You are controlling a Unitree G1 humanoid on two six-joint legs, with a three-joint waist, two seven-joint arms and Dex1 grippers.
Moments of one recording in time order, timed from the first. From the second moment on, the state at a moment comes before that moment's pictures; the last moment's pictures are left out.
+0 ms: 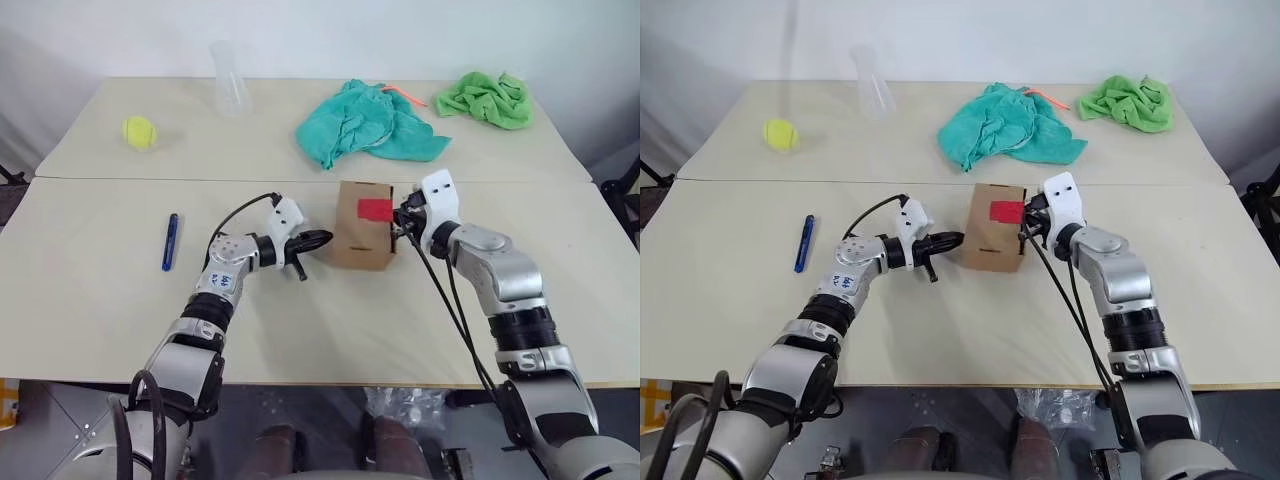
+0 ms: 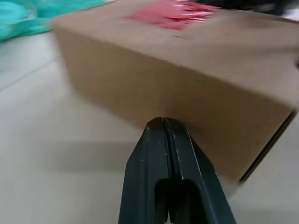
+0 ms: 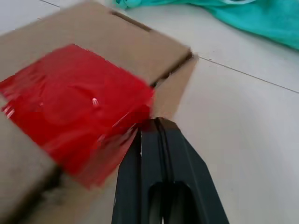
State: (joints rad) left arm -0.89 0.22 -0.07 0.91 -0.08 -0.17 -0.93; right arm -0.76 -0.39 0.04 0.26 0.23 0.62 0.45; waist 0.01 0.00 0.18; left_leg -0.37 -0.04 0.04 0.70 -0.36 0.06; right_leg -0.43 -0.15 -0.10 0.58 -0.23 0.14
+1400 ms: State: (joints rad) left arm -1.06 0.26 -0.03 1.05 -0.10 -0.10 -0.89; right arm -0.27 -0.69 -0.15 -0.65 0.41 1.32 0.58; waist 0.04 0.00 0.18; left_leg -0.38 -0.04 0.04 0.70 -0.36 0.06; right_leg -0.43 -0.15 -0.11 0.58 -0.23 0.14
